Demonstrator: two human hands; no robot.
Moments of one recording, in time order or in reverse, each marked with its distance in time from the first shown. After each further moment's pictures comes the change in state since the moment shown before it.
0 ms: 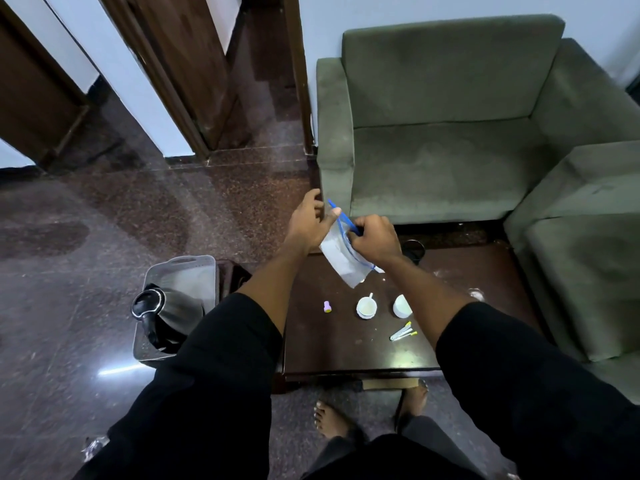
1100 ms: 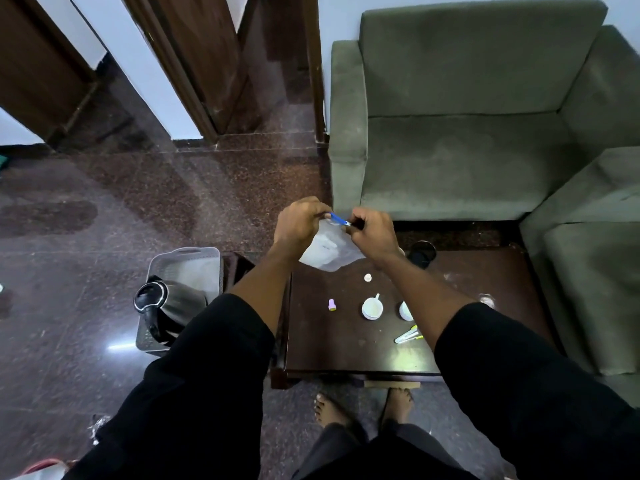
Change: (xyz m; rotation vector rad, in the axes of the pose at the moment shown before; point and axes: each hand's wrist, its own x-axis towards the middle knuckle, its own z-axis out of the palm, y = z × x) left_hand 0.017 -0.019 -0.028 0.453 0.099 0.316; right_hand 0.039 -0.003 0.027 0.137 0.057 -0.135
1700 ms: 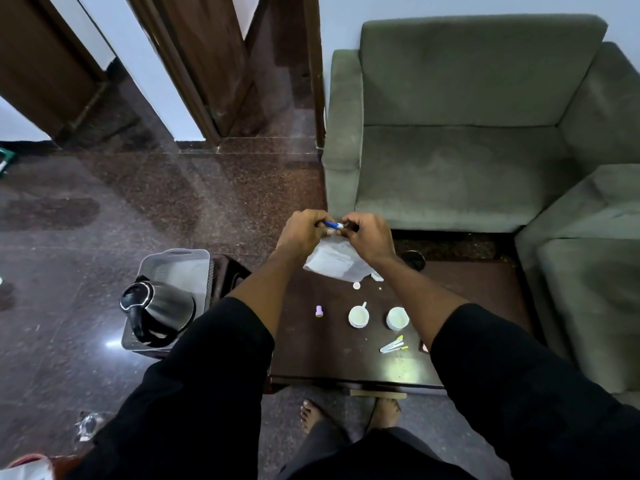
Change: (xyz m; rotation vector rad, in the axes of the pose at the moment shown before) left_hand 0.013 0.041 0.025 -0.196 -0.171 -0.211; right_hand 0.016 0.025 -0.027 -0.014 -0.047 -0.036
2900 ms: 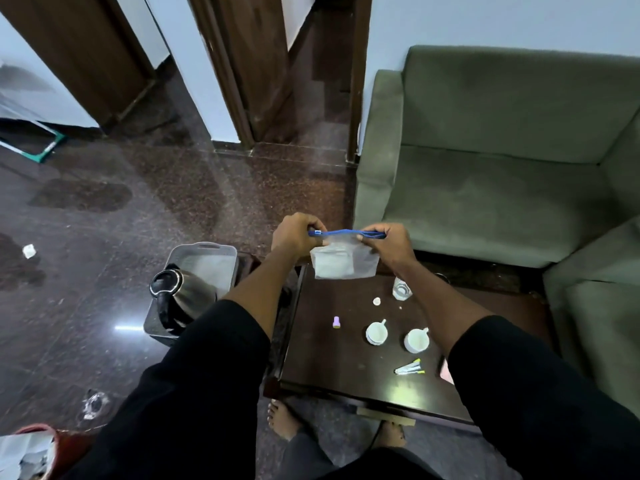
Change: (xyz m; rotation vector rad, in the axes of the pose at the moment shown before) left_hand -0.022 -0.058 -0.060 0.060 0.071 -0.198; right_hand 0.017 -0.013 0.024 0.509 -0.137 0.117
